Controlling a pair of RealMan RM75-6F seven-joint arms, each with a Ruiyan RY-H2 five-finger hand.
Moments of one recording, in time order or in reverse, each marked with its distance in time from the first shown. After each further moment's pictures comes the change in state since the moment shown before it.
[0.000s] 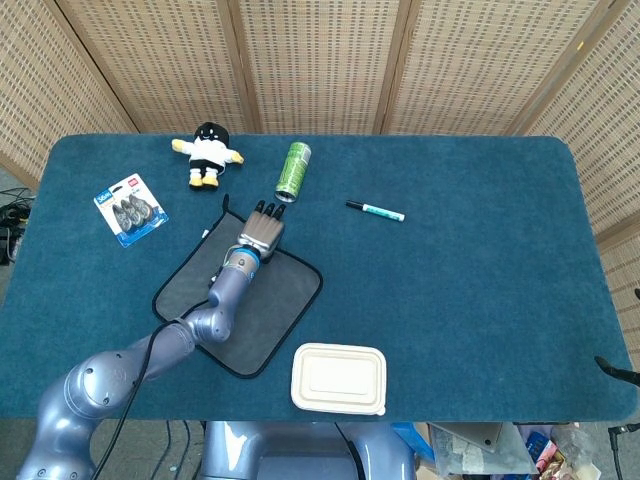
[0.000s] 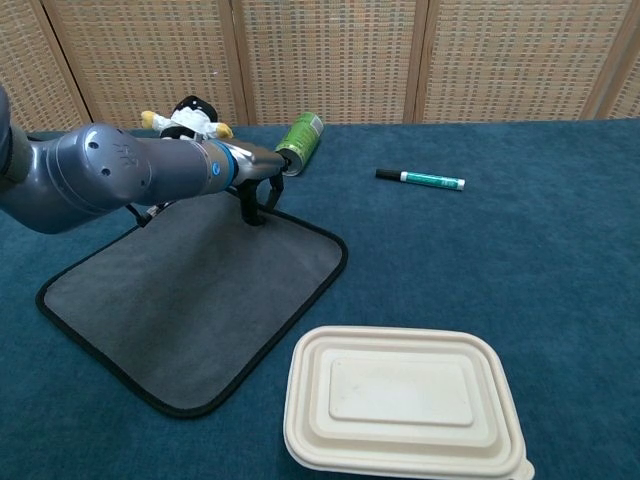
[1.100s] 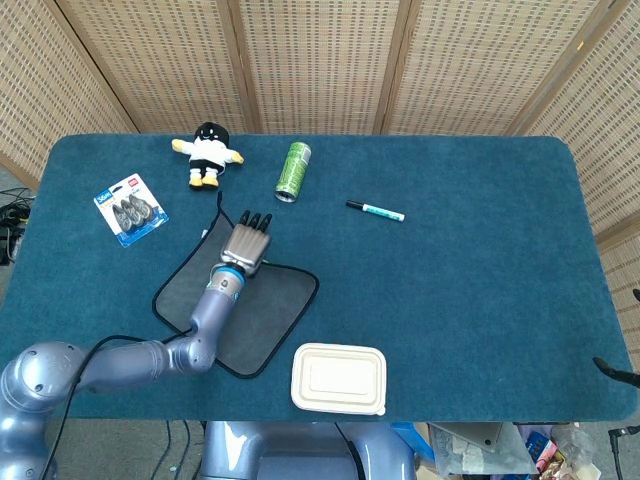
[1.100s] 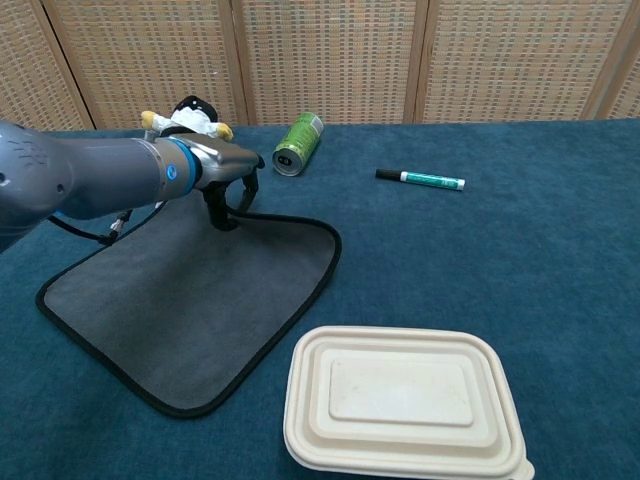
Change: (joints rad) left arm 0.083 0.222 0.013 -0.556 -0.079 0.353 0.167; right arm -0.007 0.014 -0.006 -0.022 -0.021 0.015 0.013
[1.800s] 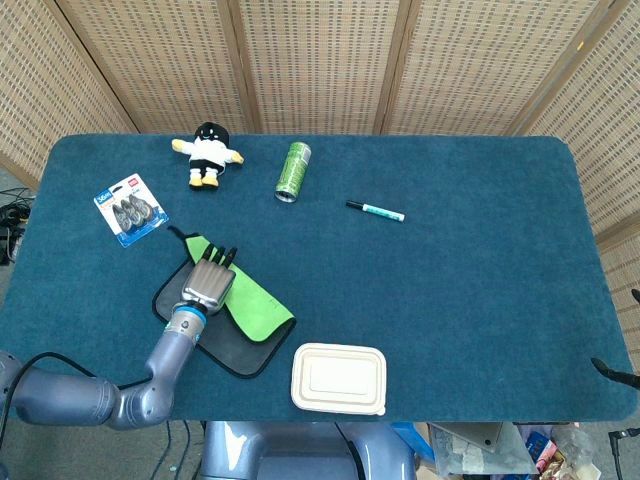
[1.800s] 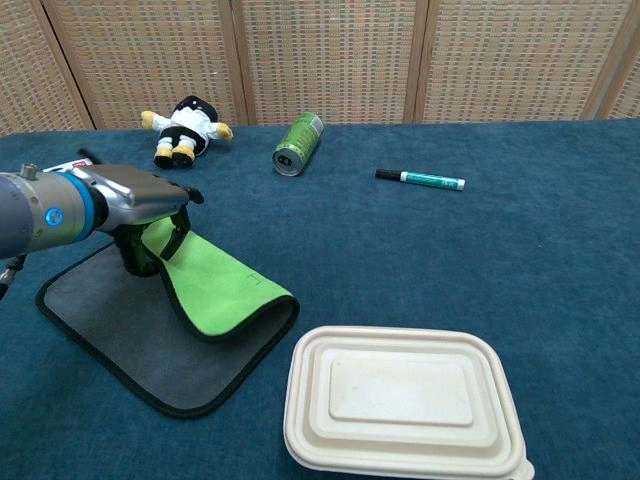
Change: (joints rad) left arm 0.135 0.182 0.121 -0.450 0.040 0.256 0.067; right arm -0.005 0.013 -0.005 -0.018 -0.016 0.007 0.022
